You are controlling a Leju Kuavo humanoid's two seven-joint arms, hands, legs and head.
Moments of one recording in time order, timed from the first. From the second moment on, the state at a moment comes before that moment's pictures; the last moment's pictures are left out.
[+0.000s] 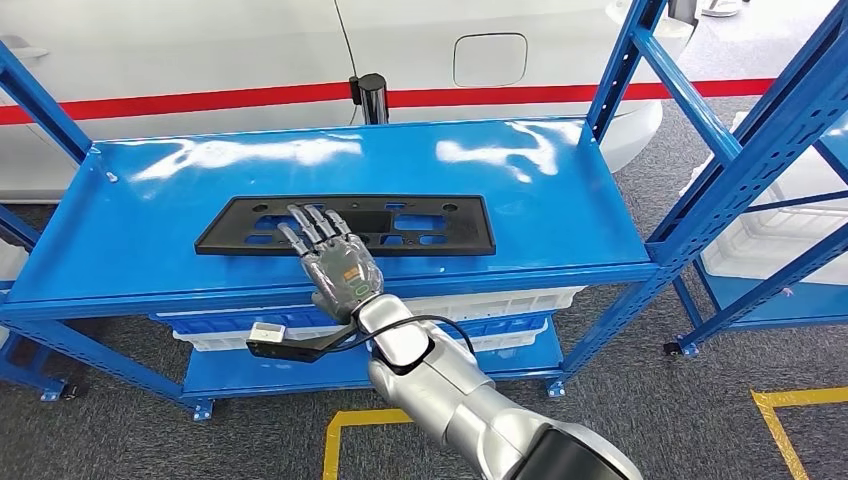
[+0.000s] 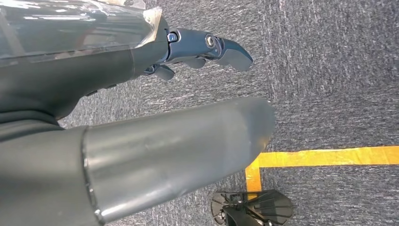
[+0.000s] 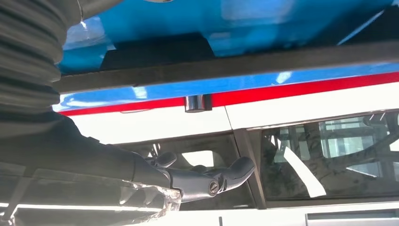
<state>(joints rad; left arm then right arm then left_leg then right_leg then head) -0.04 -0.03 0.15 -0.18 -0.32 0.18 -0.27 -0.68 0.36 0.70 -0.68 1.26 -0.59 0.05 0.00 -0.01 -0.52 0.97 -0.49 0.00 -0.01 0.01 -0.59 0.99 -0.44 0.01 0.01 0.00</state>
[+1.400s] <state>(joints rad) -0.12 -0.06 0.22 -0.21 -0.36 0.24 -0.47 -0.88 0.35 0.73 -0.34 1.14 -0.58 0.14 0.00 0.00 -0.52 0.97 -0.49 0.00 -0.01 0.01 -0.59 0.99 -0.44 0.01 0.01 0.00</state>
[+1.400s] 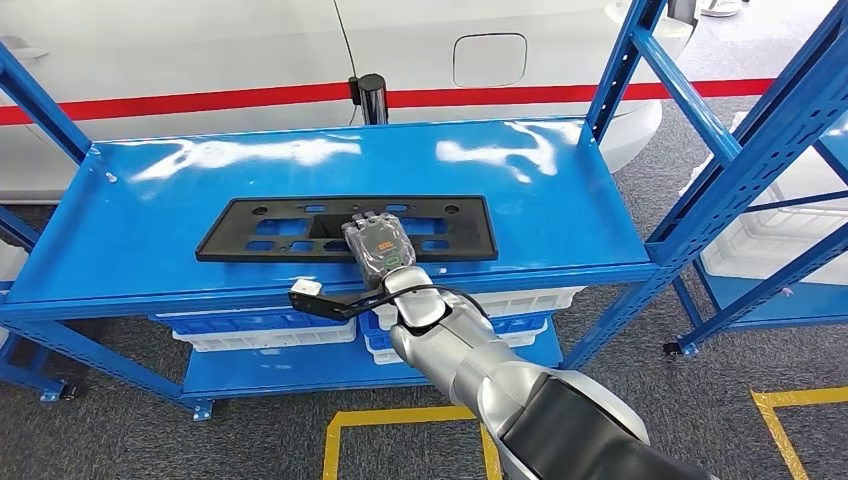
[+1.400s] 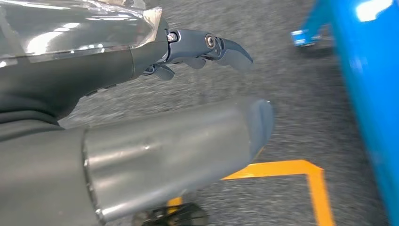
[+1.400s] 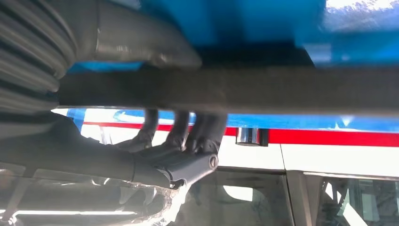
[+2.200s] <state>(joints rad) -0.07 -0.05 0.26 -0.20 -0.36 0.25 -0.39 -0.87 0.35 0.73 -0.38 1.05 -0.61 0.07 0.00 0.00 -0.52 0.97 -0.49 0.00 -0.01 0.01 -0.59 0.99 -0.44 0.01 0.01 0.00</state>
